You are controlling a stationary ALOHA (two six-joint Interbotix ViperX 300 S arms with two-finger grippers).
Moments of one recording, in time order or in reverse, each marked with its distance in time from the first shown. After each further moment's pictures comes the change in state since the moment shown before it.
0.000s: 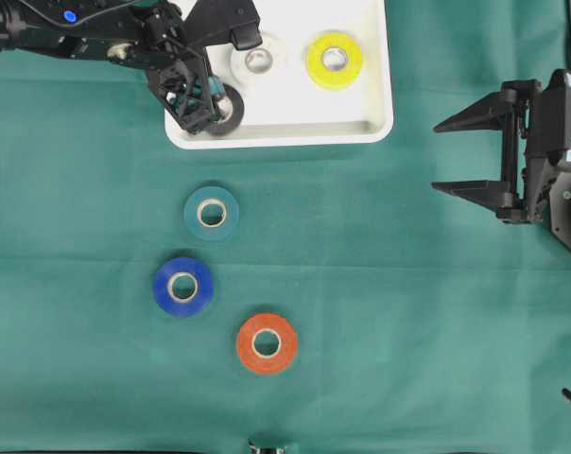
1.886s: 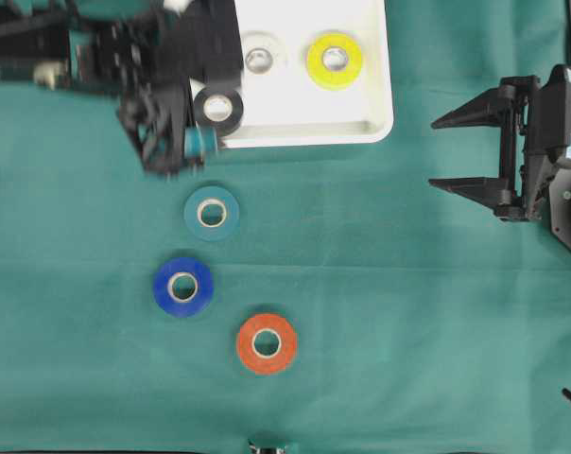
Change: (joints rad) left arm -0.256 -0.276 -0.091 -0.002 0.213 0.034; right arm 0.000 -0.002 -0.026 0.000 0.017 0.000
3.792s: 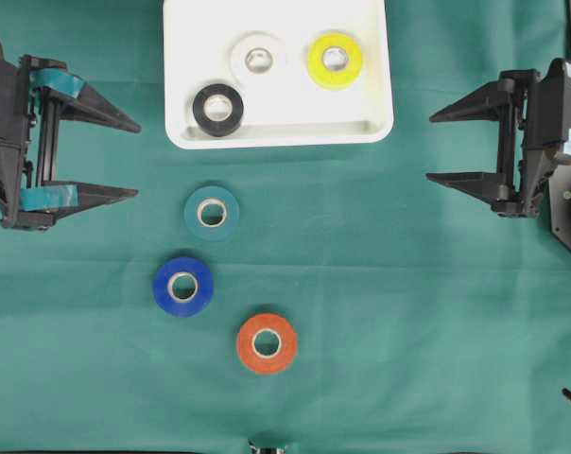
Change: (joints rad) left arm -0.103 -0.515 0.574 -0.002 -0.588 0.012; right arm 0.000 -0.005 -0.040 0.000 0.051 -0.005
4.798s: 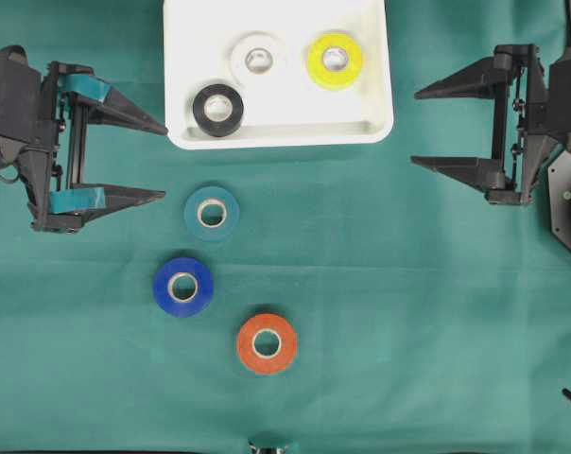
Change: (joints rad) left arm 0.000 0.110 -0.008 -0.002 -0.169 0.000; right arm 0.000 0.000 -0.146 -0.067 0.003 -0.005
